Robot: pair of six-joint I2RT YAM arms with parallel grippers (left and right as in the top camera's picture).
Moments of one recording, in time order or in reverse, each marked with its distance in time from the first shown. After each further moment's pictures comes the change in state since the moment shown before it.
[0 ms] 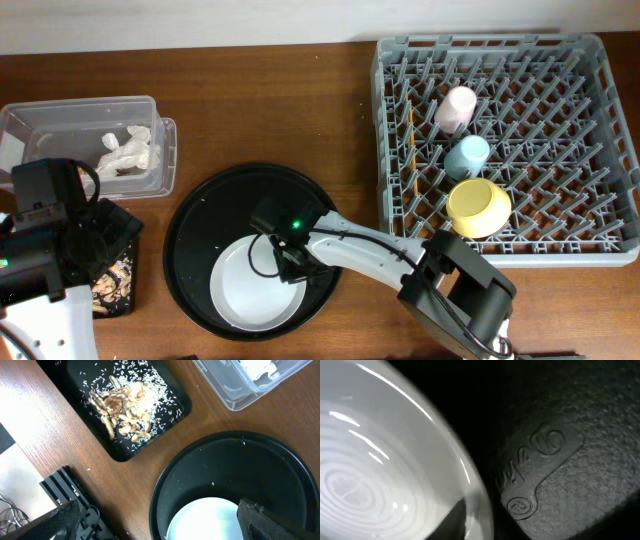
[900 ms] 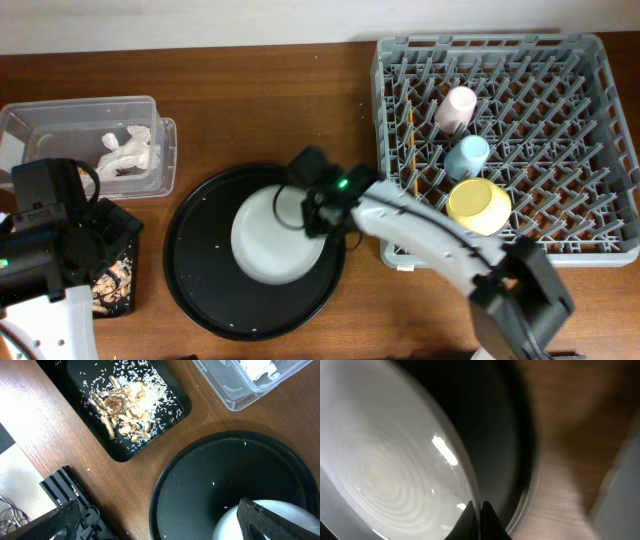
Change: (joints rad) left arm 0.000 0.000 0.000 0.000 0.000 0.000; right arm -0.225 -0.197 0.071 -0.111 0.067 -0.087
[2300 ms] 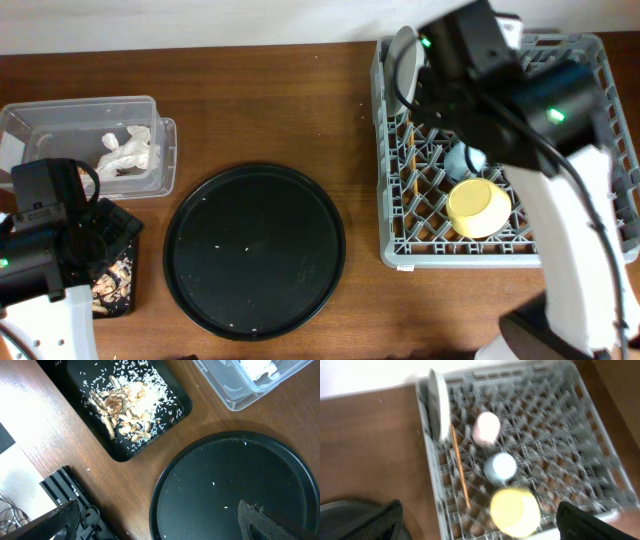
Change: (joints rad) left arm 0.000 0.000 0.000 -0.001 0.000 0.000; right arm -0.265 -0.069 1.027 -0.766 0.539 -0.072
